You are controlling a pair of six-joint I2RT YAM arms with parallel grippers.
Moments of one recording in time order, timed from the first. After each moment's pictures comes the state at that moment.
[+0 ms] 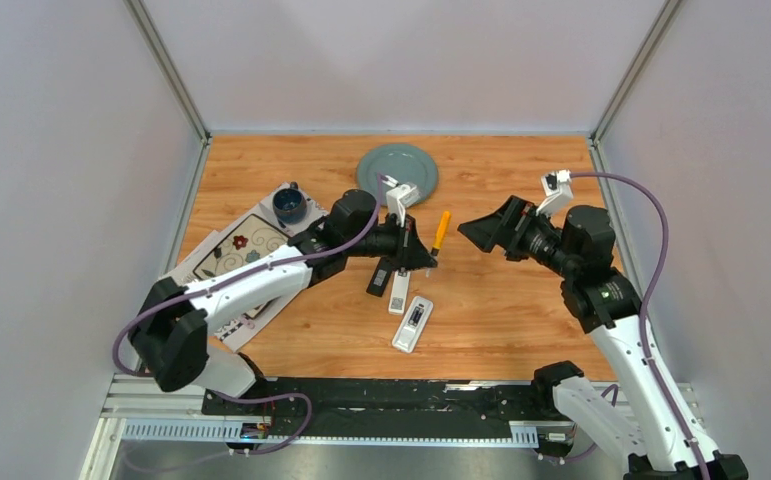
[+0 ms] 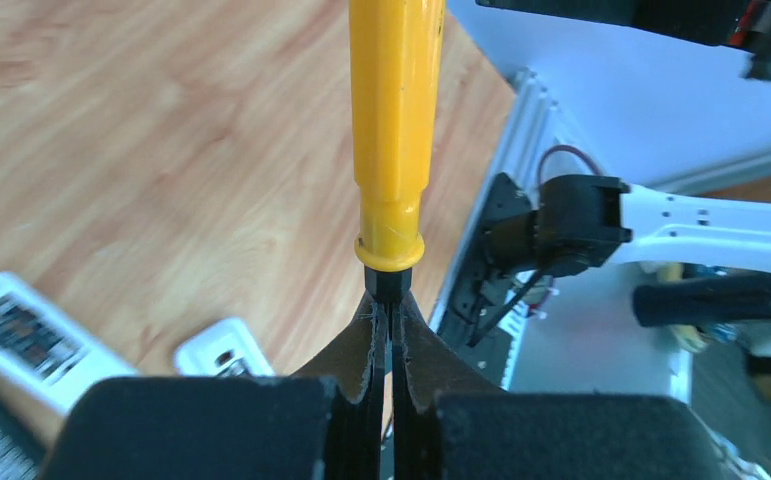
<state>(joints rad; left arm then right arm) -0.82 1.48 1.02 0.10 0.58 -0.53 0.28 0.77 0.87 -0.35 -0.42 0.69</state>
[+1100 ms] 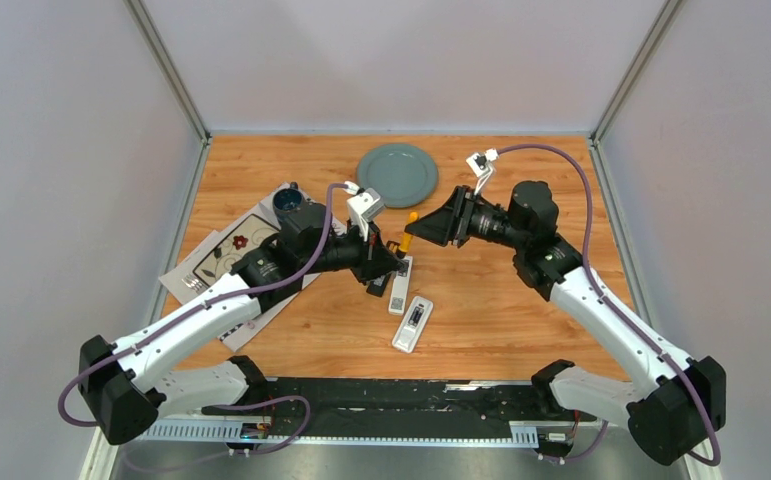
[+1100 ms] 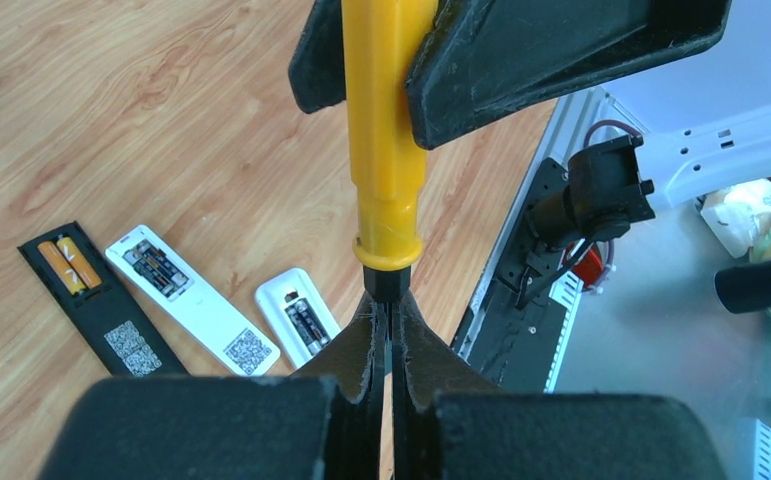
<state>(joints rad) -0.81 1.09 0.95 -0.18 0.41 -0.31 0.50 1.09 0.91 0.10 -0.67 0.78</state>
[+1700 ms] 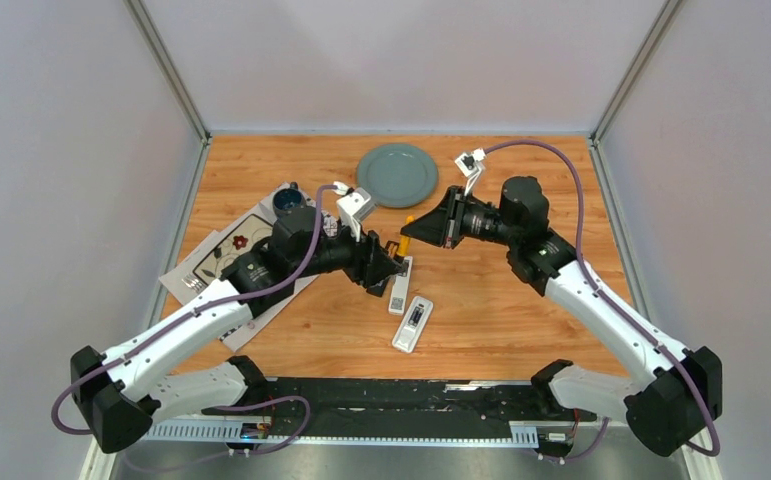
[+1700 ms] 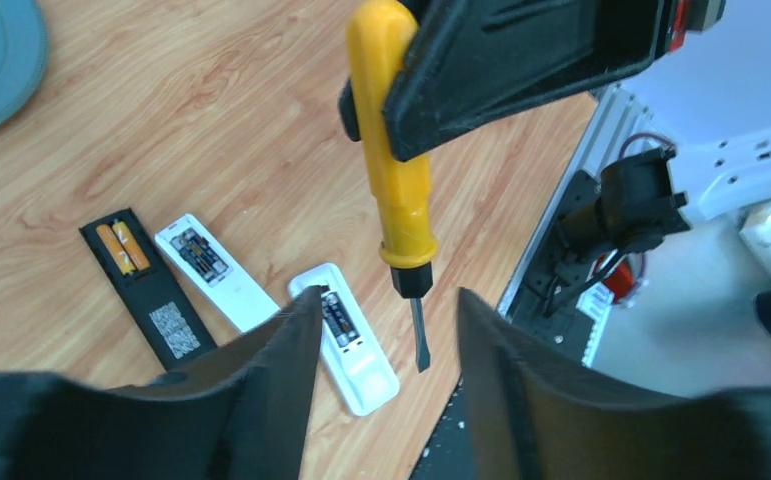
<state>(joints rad) -0.80 1.05 0.94 -0.23 0.33 -0.29 0.54 1.14 0.96 0.07 -0.68 0.70</state>
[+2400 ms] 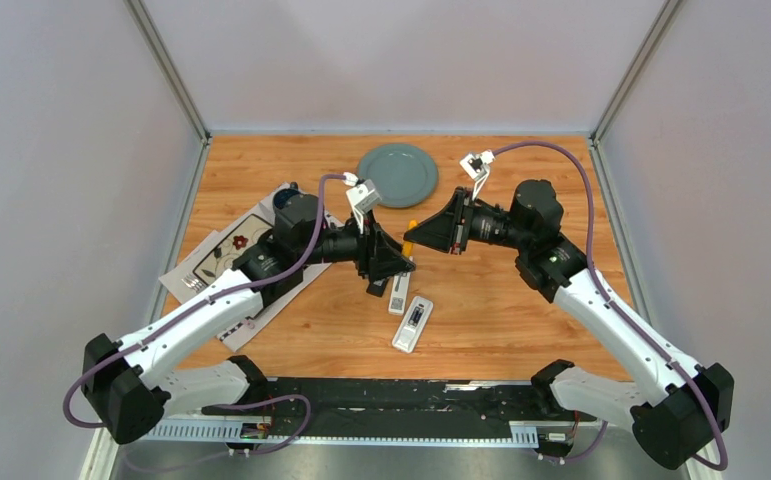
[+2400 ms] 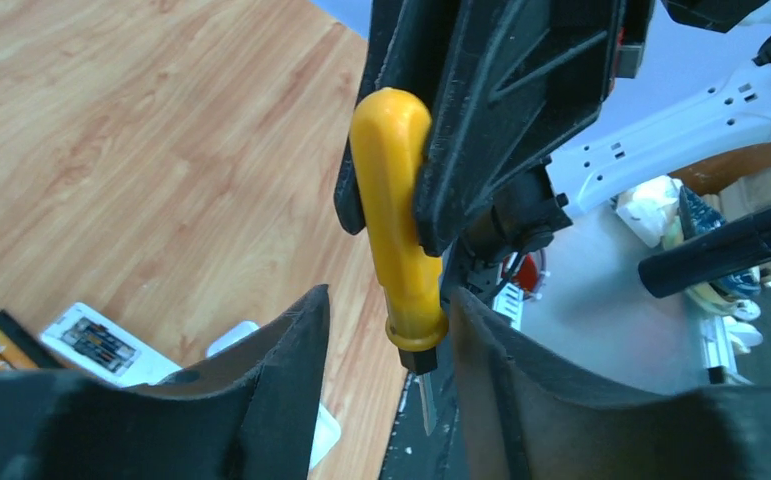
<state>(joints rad) -0.75 1.10 0.94 -0.03 0.60 -0.35 0.54 1.07 0.96 0.08 -0.77 0.69</state>
